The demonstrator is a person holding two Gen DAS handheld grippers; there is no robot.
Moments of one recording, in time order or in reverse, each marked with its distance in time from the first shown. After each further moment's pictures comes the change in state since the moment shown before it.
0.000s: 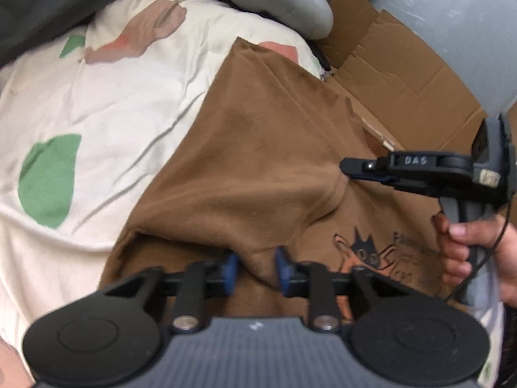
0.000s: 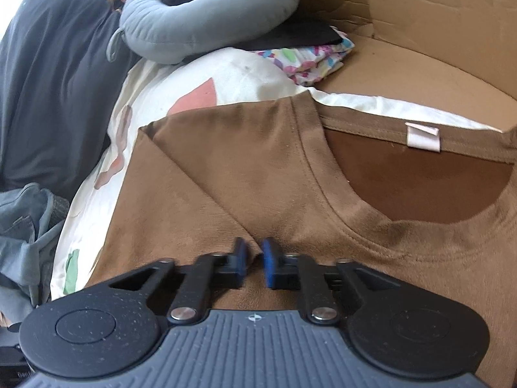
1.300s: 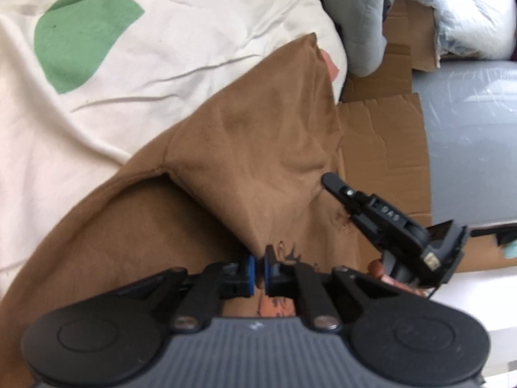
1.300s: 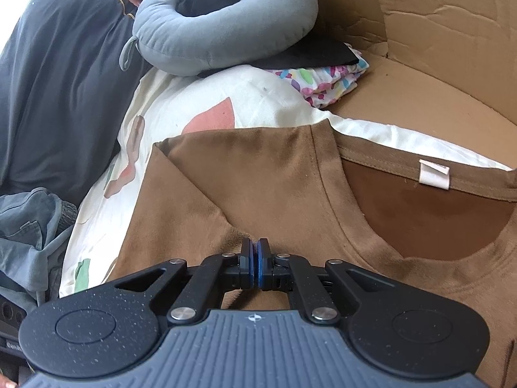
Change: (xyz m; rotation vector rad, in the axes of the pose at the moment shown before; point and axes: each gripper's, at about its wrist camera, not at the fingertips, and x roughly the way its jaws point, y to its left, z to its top) left arm -0.002 0.066 -0.011 -0.544 0.110 -0.358; right arm -0.008 0.014 0.021 -0.028 -0.001 0.001
